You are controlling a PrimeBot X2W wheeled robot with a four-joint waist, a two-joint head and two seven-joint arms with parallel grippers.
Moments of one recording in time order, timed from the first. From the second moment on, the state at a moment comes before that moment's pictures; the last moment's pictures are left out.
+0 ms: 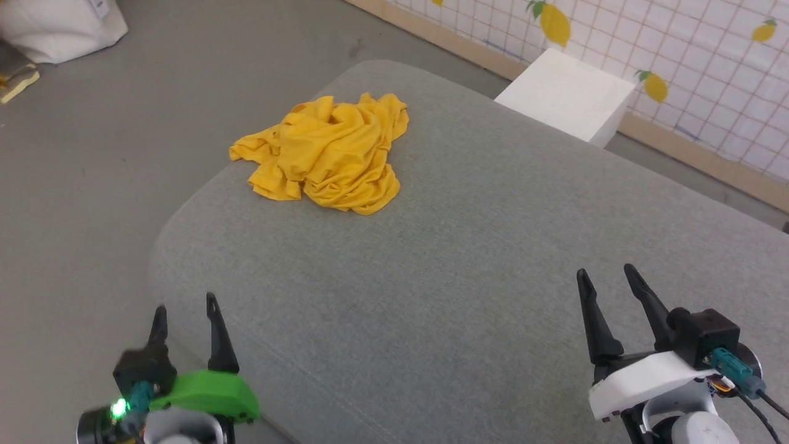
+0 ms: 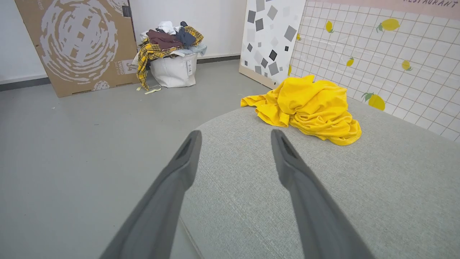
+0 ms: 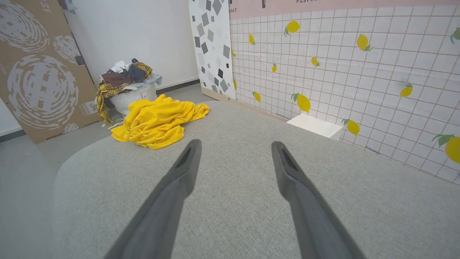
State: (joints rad) left arm 0.01 0.17 -0.13 0.12 -0.32 0.27 -0.24; right arm -0.02 -0.05 0.02 0.10 0.14 0.13 -0.14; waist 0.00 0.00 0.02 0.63
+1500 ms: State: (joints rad) left arm -0.59 0.72 0.07 0.32 -0.61 0.18 0.68; right arm -0.33 -0.05 0.10 0.02 0.11 0.13 -0.16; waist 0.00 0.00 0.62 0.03
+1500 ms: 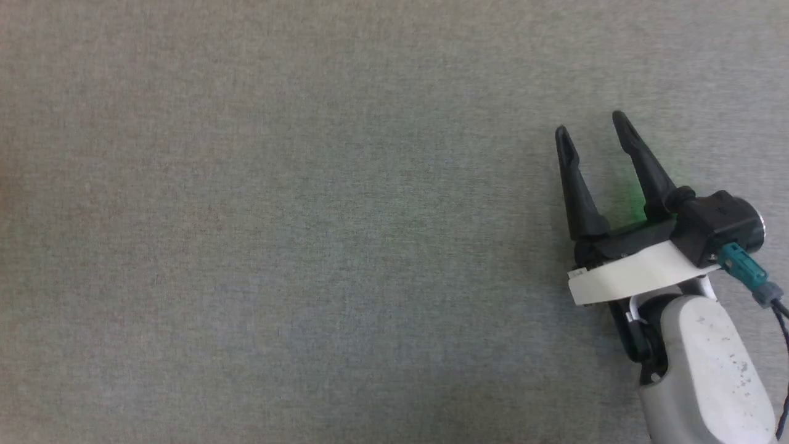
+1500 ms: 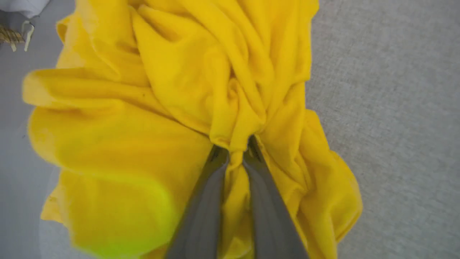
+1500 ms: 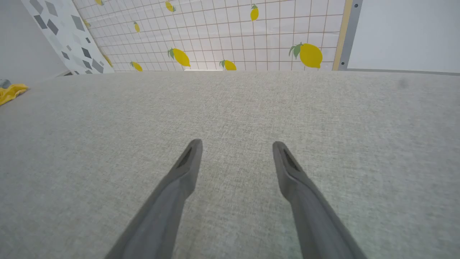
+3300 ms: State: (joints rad) left arm -0.46 0.20 -0.56 0.33 -0.57 0.06 0.27; right arm -0.11 -0.05 0.04 0.11 0.24 0.13 -0.17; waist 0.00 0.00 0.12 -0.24
